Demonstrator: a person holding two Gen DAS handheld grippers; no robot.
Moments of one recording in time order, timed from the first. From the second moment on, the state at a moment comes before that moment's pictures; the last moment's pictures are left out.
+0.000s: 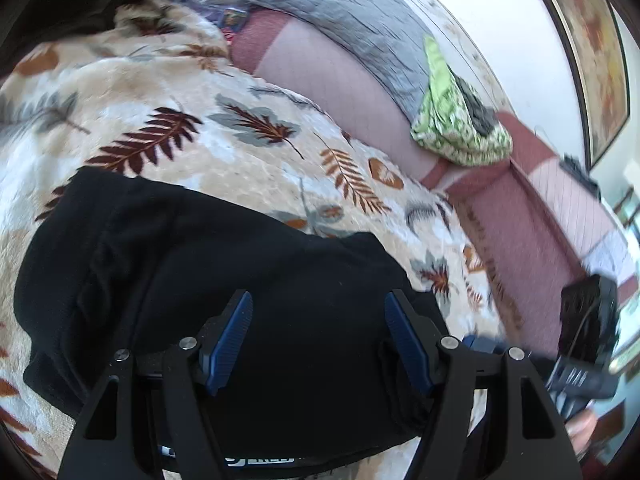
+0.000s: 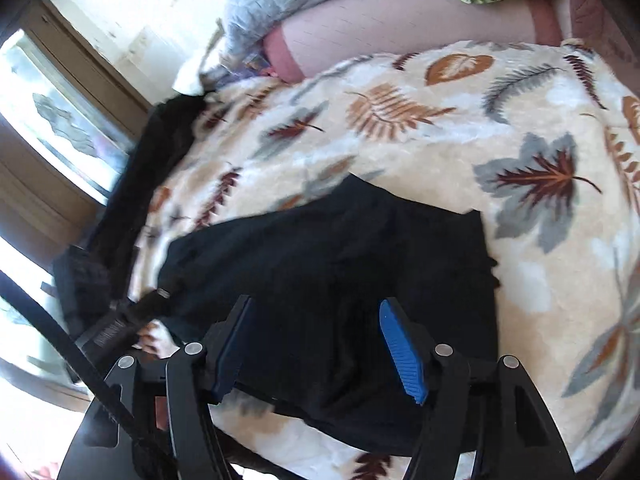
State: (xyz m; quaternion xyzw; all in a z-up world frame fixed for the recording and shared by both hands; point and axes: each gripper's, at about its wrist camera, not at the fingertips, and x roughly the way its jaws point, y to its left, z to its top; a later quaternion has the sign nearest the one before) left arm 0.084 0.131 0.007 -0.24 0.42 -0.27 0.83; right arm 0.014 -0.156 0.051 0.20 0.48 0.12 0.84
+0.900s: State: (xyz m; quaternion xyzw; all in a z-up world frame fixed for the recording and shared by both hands) left arm 0.091 0.158 0.006 -0.30 0.42 -0.25 0.82; right arm 0.062 -0.113 0.005 0.23 0.54 0.11 0.80
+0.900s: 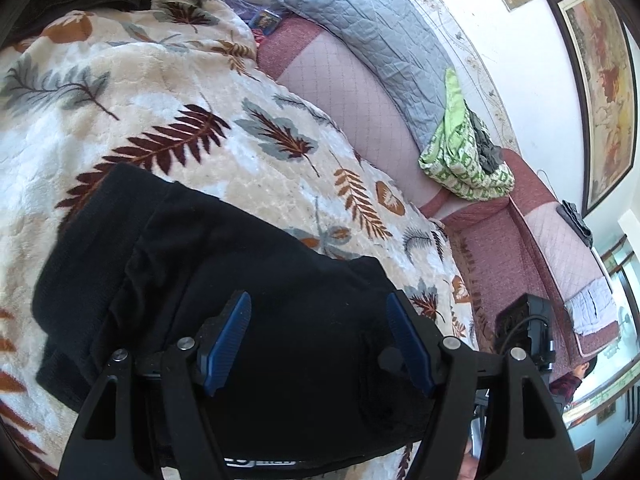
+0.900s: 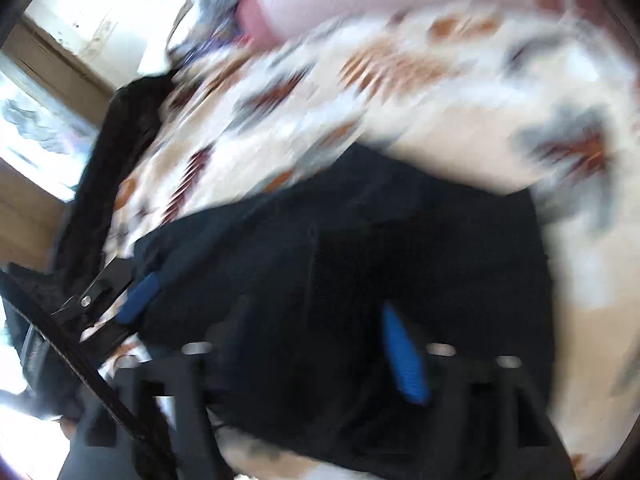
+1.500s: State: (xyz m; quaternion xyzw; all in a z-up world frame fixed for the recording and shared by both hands) left arm 0.090 0.157 0.004 -0.28 0.42 -0.24 0.83; right arm 0.090 -0.101 -0.007 0.22 0.55 0.15 0.79
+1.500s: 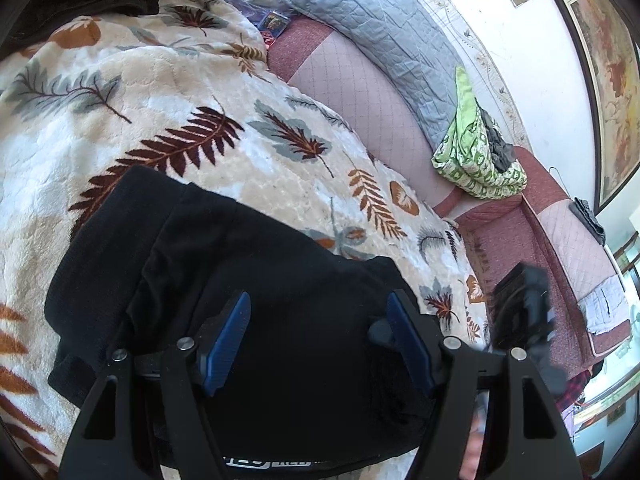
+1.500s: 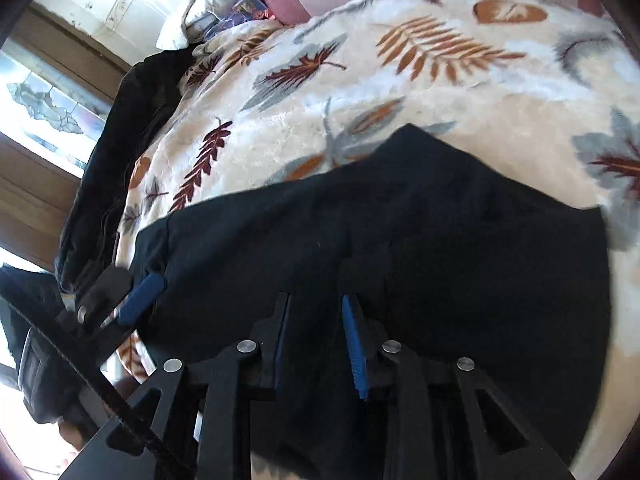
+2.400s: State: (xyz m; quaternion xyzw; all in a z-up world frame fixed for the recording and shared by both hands) left arm 0.029 0.028 0.056 -0.13 0.42 -0.36 0.83; right arm -0.017 -0.239 0.029 0.30 0.44 0.13 0.84
